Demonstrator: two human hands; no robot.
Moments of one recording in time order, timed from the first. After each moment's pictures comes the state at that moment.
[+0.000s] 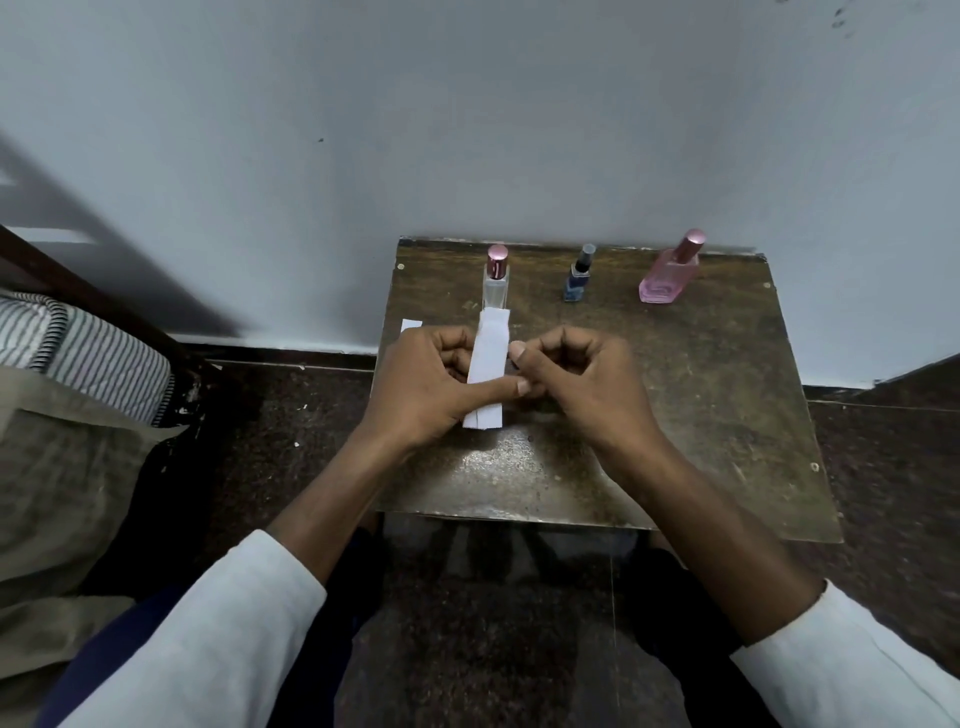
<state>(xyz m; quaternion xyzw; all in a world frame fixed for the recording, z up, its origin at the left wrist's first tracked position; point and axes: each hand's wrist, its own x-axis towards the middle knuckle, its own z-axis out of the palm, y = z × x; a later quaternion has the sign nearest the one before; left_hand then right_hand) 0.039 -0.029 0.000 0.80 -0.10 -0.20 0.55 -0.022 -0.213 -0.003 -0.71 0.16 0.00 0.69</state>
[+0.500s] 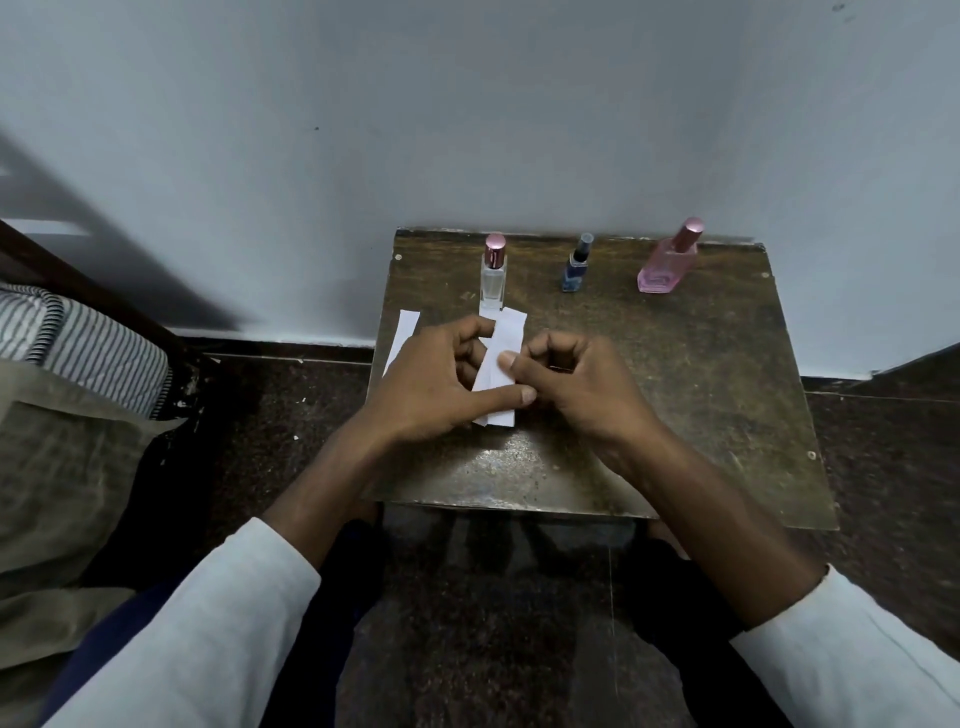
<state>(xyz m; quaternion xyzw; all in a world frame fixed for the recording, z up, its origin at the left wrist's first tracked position) 0.040 -0.028 0.001 0.82 -0.17 -0.26 0.48 -0.020 -0.215 -0.015 -0.71 0.14 0.06 0.69</state>
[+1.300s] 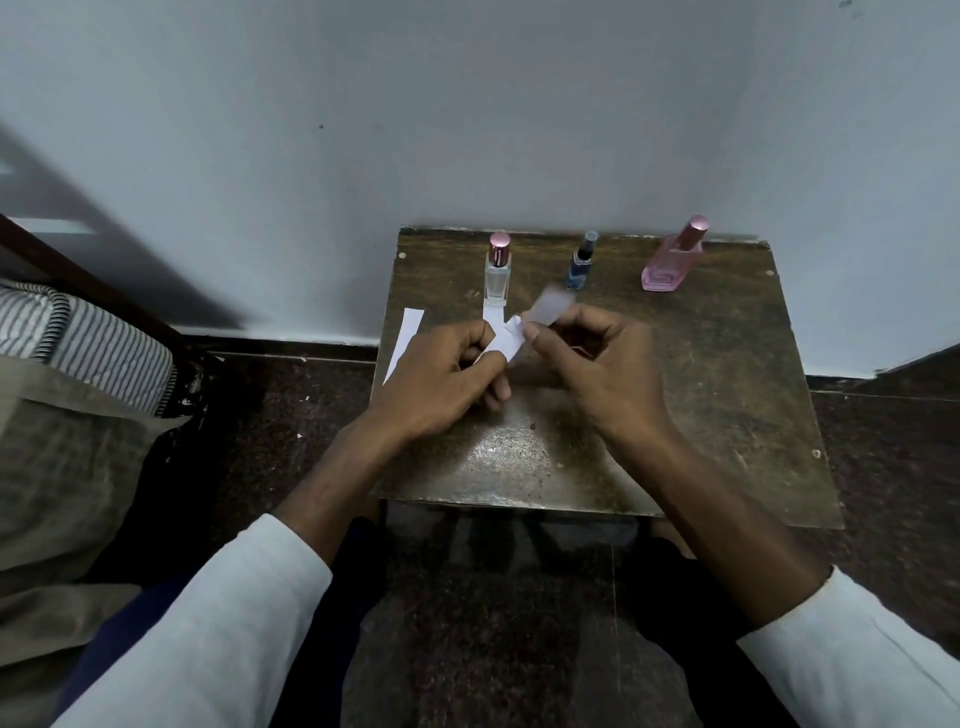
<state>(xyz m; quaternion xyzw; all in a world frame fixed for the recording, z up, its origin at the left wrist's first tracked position) 0.039 -0.034 0.005 0.83 -0.18 -0.23 0.46 -0.021 -0.219 -0.009 -0.75 0.12 -0.09 0.64</state>
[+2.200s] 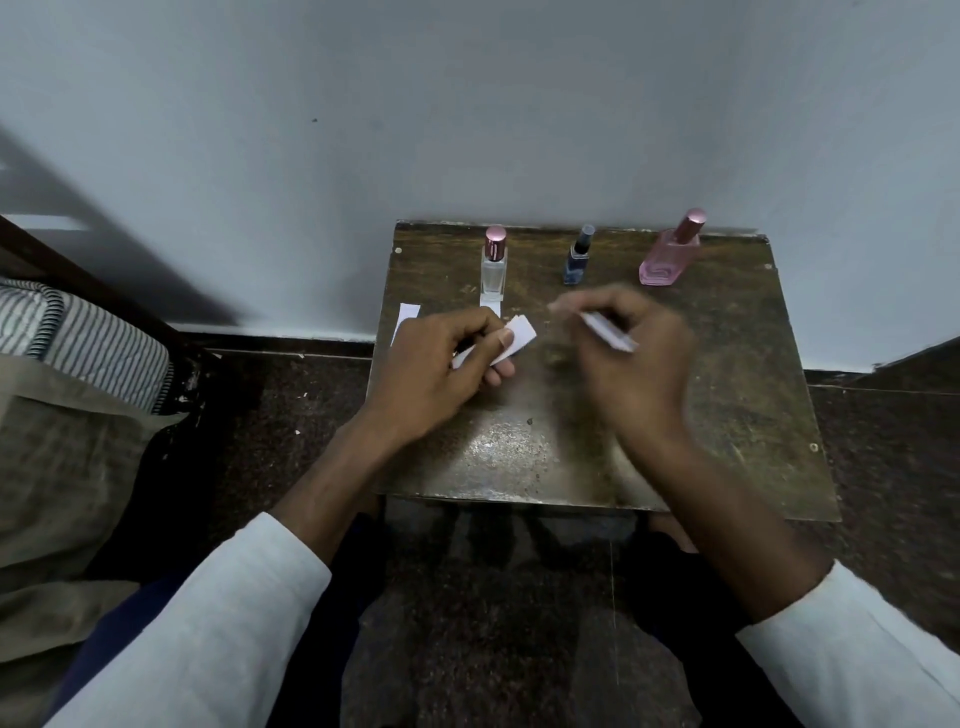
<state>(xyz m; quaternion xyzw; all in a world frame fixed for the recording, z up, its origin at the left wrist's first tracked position) 0.040 -0.031 0.002 0.85 -0.26 -0.11 0.45 -0.022 -0.231 -0.002 -0.82 0.19 -0.21 0.50</state>
